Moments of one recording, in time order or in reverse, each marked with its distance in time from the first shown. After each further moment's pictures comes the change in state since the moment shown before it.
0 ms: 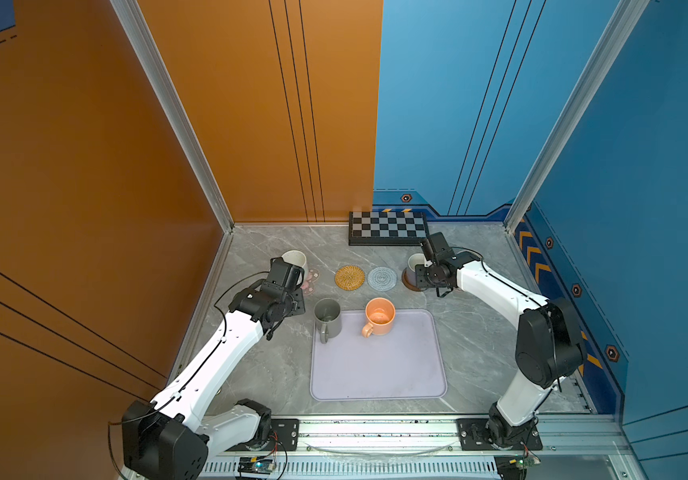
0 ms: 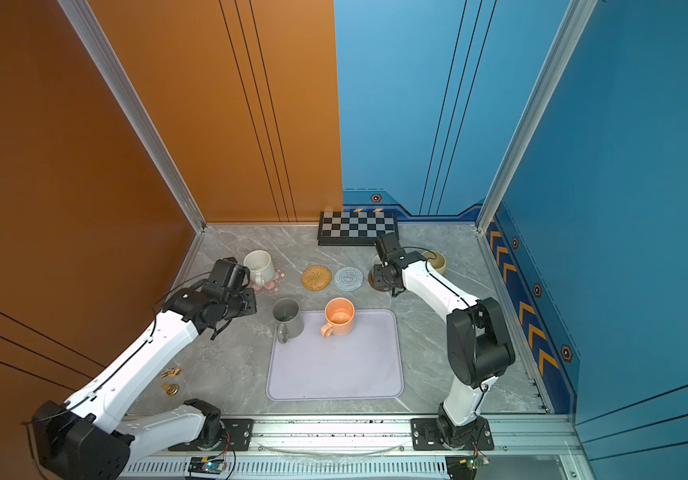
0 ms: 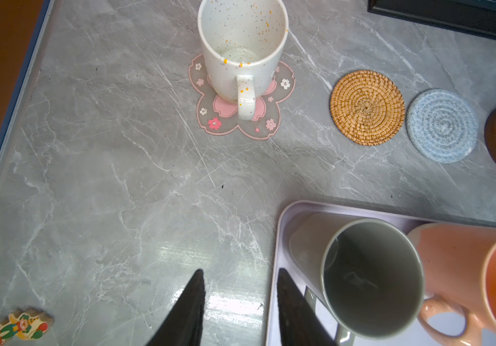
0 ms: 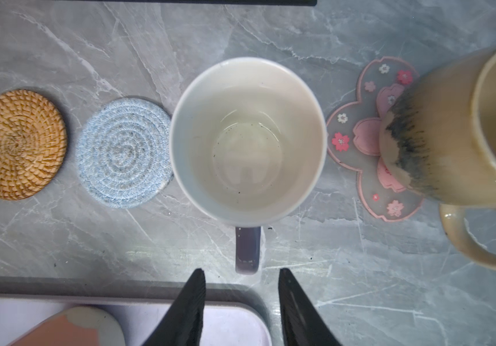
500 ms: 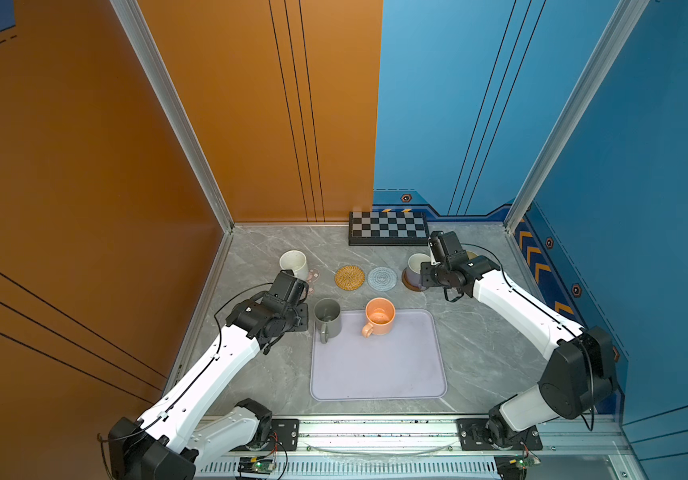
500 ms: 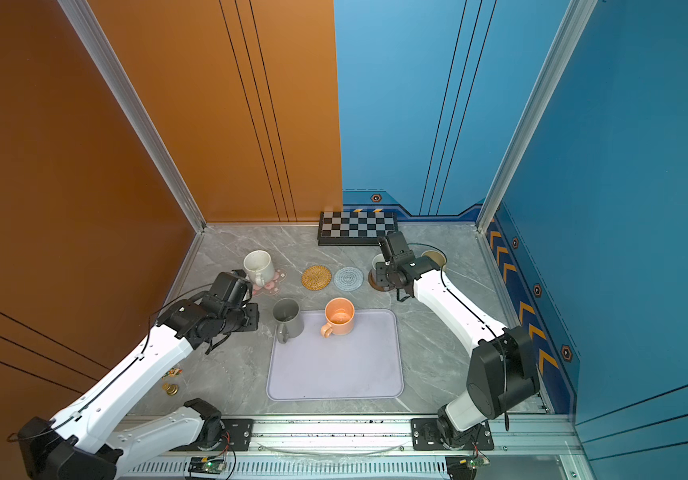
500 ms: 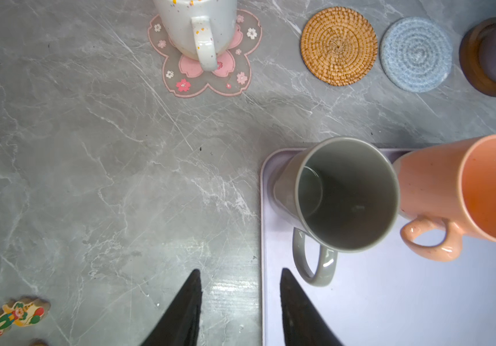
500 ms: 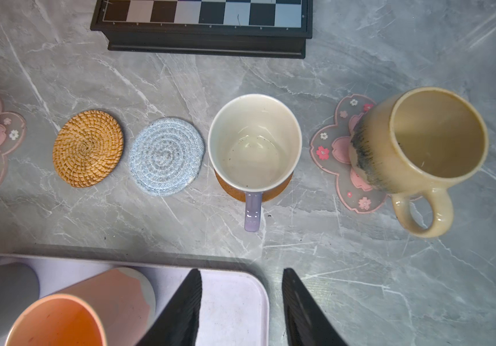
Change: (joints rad) left arm -0.111 -0.102 -0.051 -0.087 0.056 0.033; right arm 0.033 -0.213 -0.050 -0.029 0.026 -0.009
